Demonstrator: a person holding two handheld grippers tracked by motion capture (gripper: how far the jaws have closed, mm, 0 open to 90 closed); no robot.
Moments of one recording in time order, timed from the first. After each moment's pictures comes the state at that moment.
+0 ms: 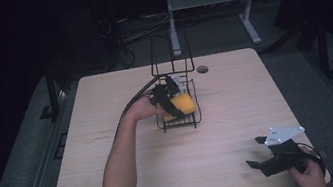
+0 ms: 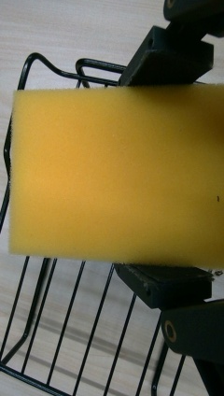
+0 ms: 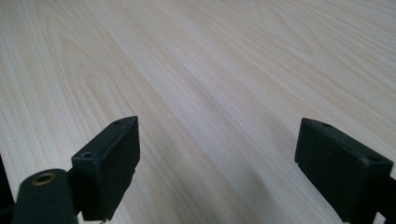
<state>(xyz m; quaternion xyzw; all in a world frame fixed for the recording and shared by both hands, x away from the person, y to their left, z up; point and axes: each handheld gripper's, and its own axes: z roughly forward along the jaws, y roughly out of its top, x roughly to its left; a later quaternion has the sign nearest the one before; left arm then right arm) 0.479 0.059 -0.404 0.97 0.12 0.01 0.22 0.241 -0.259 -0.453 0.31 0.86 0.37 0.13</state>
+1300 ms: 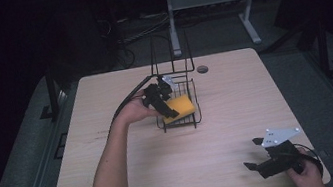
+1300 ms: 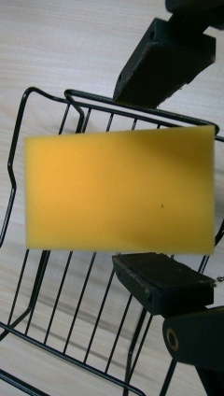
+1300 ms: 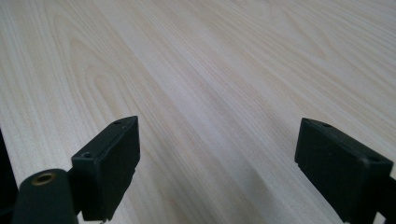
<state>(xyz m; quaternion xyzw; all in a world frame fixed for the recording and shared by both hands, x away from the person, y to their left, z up) 0.460 0.082 -0.380 0.96 0.12 0.04 0.24 0.239 -0.251 -0.453 0.31 0.87 0.37 0.13</state>
